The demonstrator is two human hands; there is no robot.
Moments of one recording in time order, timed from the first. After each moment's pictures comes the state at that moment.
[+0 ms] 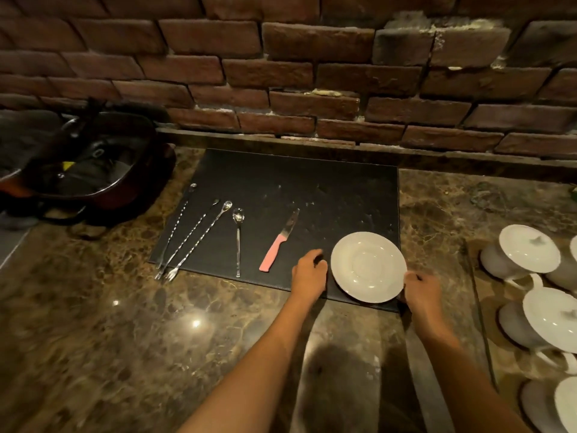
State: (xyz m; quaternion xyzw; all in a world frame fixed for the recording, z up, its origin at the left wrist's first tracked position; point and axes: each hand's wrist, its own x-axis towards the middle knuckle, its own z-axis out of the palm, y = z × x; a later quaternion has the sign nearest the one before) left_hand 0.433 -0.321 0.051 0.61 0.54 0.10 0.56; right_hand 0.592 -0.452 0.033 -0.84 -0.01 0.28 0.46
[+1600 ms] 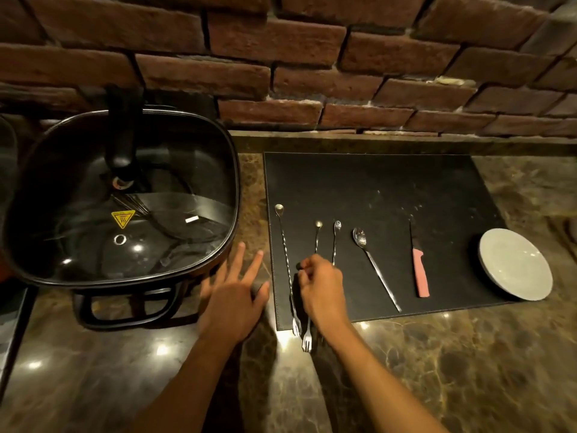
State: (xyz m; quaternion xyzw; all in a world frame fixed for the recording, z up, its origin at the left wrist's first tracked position) left_hand 0.093 0.040 -0.030 0.93 0.33 0.00 0.14; right_hand 0.217 -0.072 0.044 -0.91 -0.19 0.19 0.32
